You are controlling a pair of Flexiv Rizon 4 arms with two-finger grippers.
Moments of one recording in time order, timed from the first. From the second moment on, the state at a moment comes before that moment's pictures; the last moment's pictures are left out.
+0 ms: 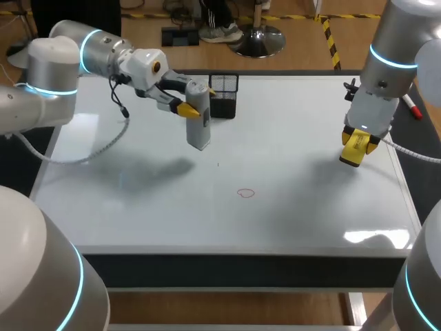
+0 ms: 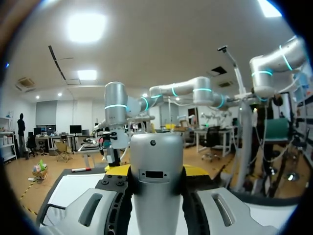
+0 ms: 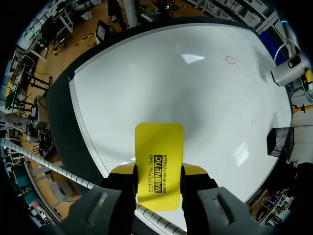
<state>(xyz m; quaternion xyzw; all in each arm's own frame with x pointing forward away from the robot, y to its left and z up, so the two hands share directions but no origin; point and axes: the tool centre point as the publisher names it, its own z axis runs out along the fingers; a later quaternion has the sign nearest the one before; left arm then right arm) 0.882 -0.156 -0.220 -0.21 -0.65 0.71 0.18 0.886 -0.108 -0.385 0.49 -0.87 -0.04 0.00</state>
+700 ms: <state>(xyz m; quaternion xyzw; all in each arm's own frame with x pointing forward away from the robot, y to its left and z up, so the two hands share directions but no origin) 0.934 -0.103 -0.228 -0.20 -0.64 0.72 0.18 0.886 -0.108 -0.385 0.49 -0.87 -0.04 0.00</state>
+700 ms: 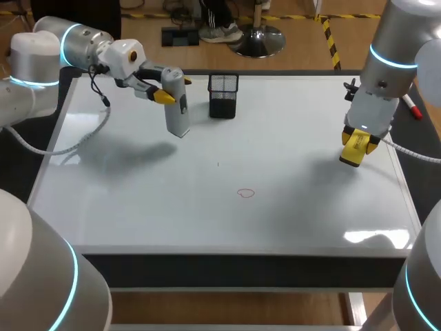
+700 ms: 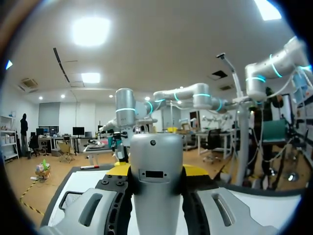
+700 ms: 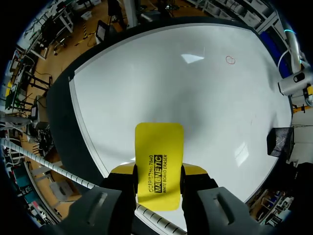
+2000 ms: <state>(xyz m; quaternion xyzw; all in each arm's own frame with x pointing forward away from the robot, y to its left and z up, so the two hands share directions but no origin) 0.956 -0.078 -0.236 -0.18 -0.65 0.72 0.18 0.883 -0.109 -0.387 0.49 -0.87 -0.03 0.01</state>
